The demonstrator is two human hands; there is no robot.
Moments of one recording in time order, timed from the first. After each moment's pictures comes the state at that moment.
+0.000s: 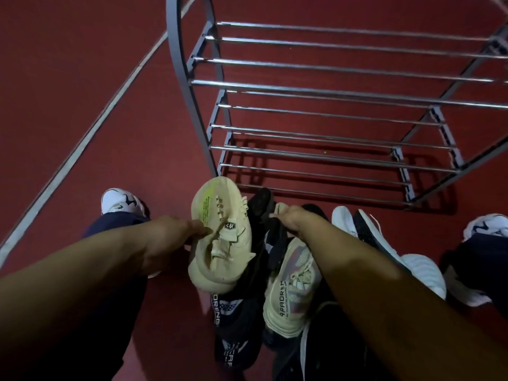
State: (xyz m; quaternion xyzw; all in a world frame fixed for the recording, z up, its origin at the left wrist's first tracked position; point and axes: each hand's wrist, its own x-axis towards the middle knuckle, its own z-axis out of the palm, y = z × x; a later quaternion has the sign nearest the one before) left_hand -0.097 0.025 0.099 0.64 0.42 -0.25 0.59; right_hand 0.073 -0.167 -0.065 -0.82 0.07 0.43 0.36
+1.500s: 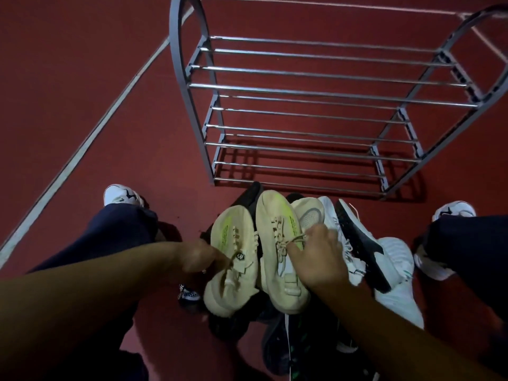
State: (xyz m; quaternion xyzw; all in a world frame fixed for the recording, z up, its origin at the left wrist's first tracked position) left_hand -0.137 -0.018 0.061 0.70 0.33 -0.40 0.49; right_hand -0.093 -0.245 0.047 -0.96 0.04 0.18 0.22
